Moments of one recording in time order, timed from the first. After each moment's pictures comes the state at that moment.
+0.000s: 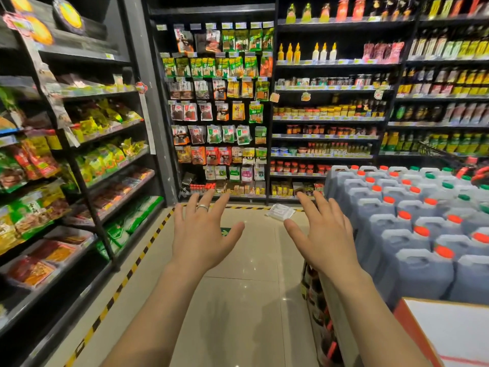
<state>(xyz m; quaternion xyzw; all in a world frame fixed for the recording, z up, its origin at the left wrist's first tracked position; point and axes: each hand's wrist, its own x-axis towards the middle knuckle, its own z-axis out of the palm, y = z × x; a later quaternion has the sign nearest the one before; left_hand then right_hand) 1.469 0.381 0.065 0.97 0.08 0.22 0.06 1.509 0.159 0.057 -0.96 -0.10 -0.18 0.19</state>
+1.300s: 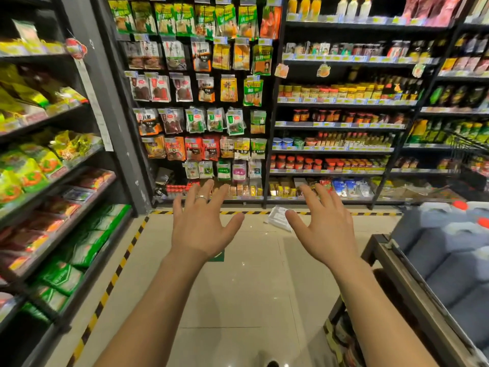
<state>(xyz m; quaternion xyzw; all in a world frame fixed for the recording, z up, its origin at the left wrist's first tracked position) 2.028 0.623 0.014 0.98 0.02 0.18 0.09 2.046 0.389 0.009 -0.97 -0.05 -0.17 0.18</state>
